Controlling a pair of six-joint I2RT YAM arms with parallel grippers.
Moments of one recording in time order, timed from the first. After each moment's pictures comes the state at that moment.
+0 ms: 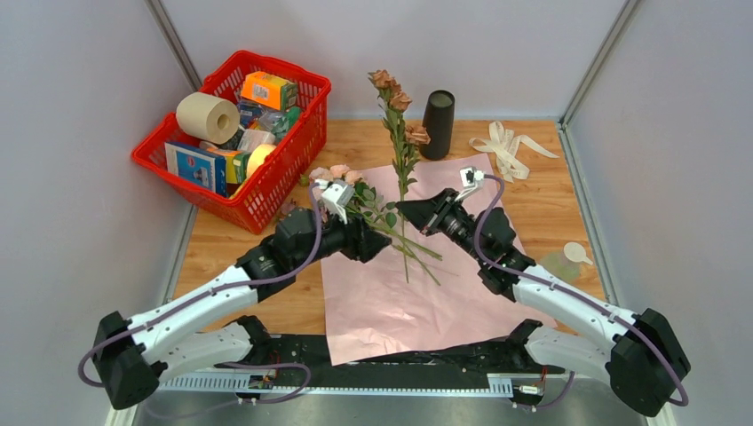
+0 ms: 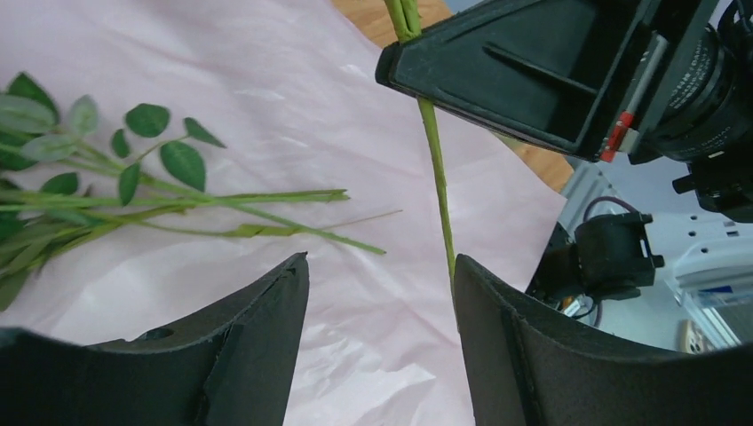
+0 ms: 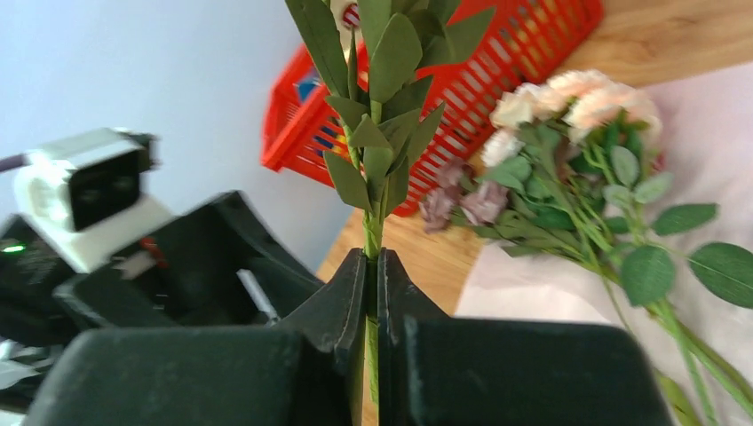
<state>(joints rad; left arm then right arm) -0.86 0.89 0.69 -0.02 0.06 -0.50 0.71 1.04 0.56 0.53 -0.10 0.84</state>
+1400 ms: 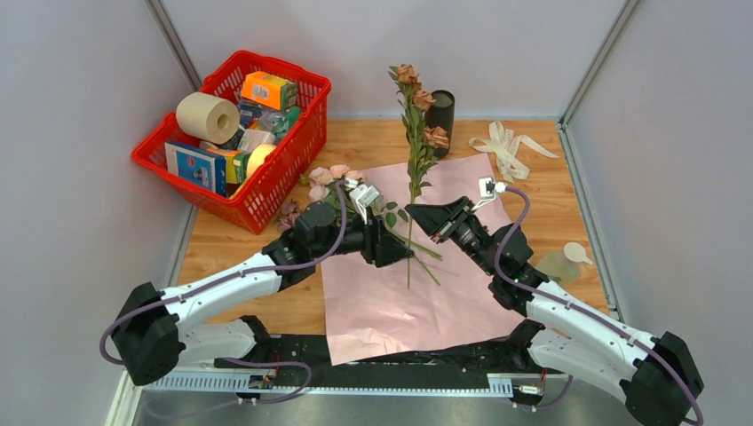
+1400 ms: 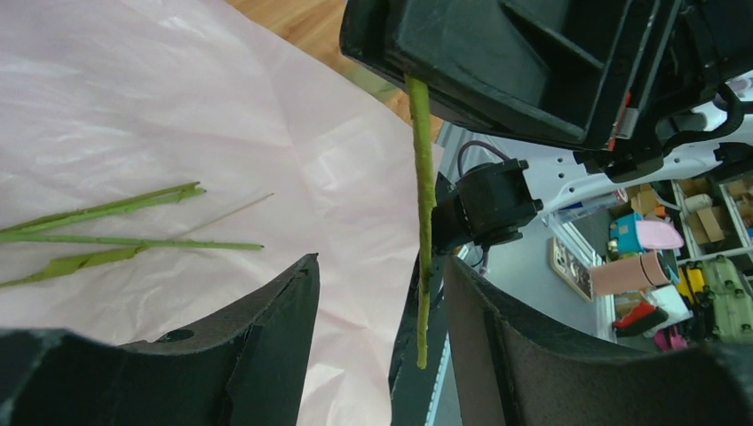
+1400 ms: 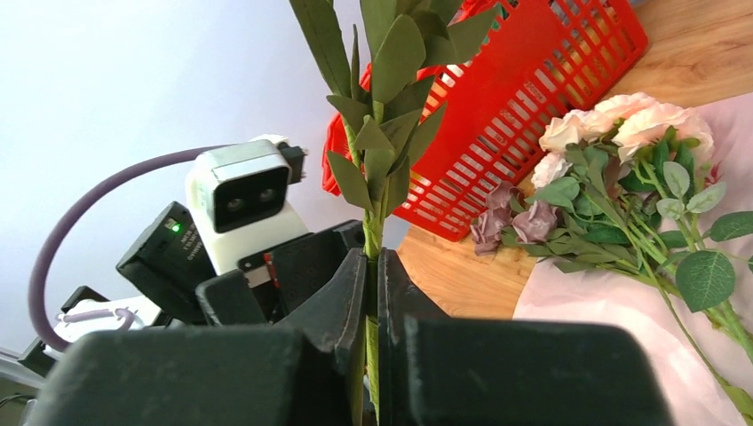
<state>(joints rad) -0.86 1.13 0.70 0.27 0.44 -0.63 0.75 0.87 0.47 0.60 -0.02 0.94</state>
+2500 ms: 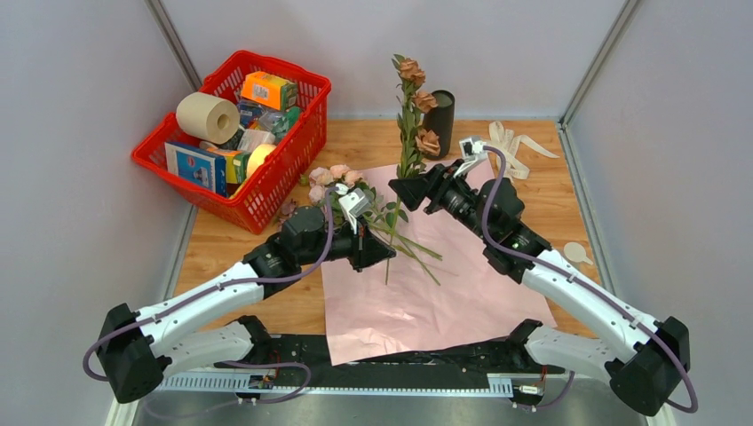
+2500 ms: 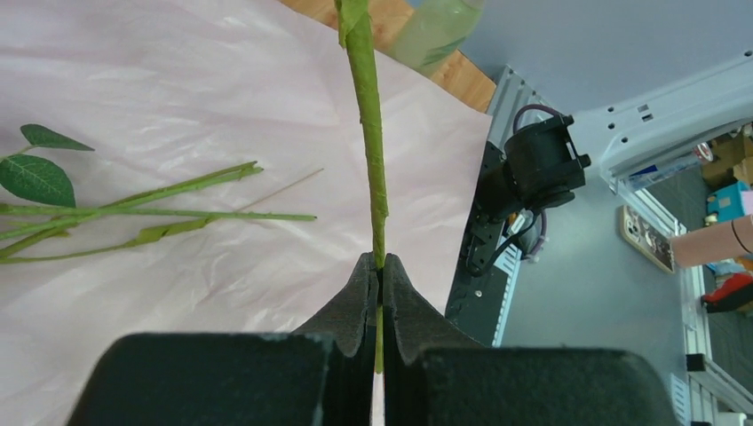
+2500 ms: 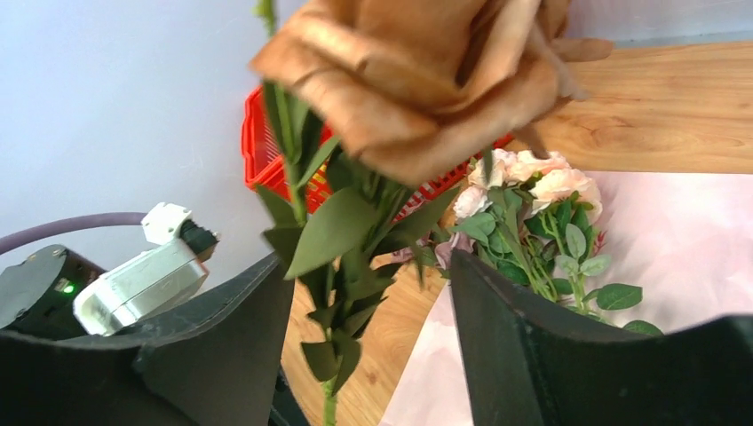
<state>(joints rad) -0.86 1.00 0.70 0.08 0.40 -0.45 0.71 1.03 0.86 0.23 -0.07 0.64</state>
